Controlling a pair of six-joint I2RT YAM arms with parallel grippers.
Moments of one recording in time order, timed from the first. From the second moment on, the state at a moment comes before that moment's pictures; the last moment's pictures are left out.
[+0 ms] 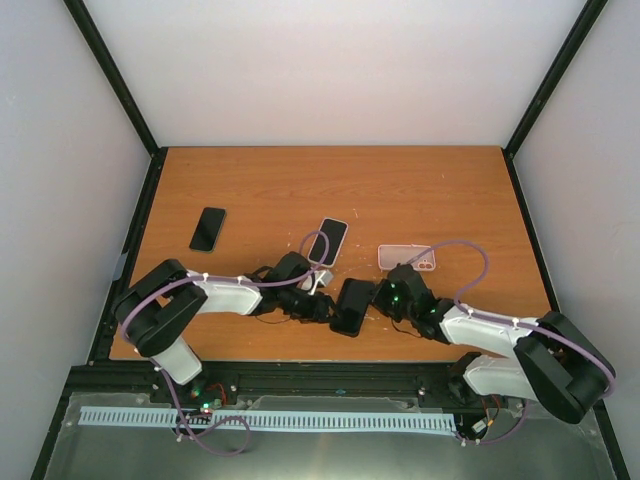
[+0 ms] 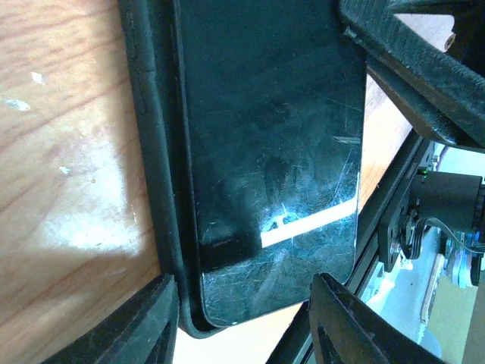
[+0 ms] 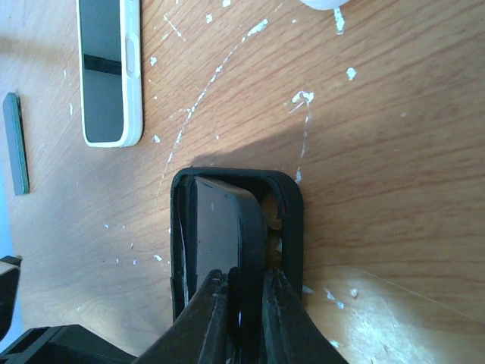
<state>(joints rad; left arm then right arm) -0.82 1.62 0.62 0.10 0.63 -0.73 0.69 1.19 0.32 0.12 -0.05 1.18</state>
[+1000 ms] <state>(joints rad) -0.83 1.59 0.65 0.10 0.58 -0.74 0.73 1.33 0.51 -0.07 0.01 0.90</state>
